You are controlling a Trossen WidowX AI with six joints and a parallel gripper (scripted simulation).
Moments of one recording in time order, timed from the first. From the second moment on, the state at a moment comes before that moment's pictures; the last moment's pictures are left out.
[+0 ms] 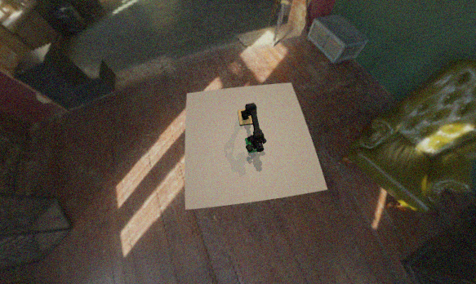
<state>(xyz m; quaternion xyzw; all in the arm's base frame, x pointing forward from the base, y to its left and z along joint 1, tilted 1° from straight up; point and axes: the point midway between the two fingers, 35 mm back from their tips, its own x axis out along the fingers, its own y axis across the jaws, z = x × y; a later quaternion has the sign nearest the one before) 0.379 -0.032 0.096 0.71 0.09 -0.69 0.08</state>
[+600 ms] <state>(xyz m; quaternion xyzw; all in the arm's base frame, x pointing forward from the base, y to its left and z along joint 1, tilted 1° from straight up) 0.379 -0.032 0.094 0.71 0.09 -0.69 0.08</state>
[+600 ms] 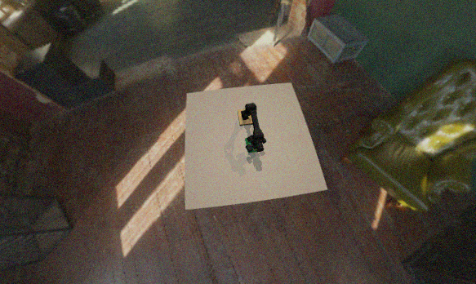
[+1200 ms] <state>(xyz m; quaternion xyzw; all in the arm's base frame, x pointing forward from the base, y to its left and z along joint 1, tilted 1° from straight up) 0.378 -0.032 0.093 0.72 0.09 -0.69 0.09</state>
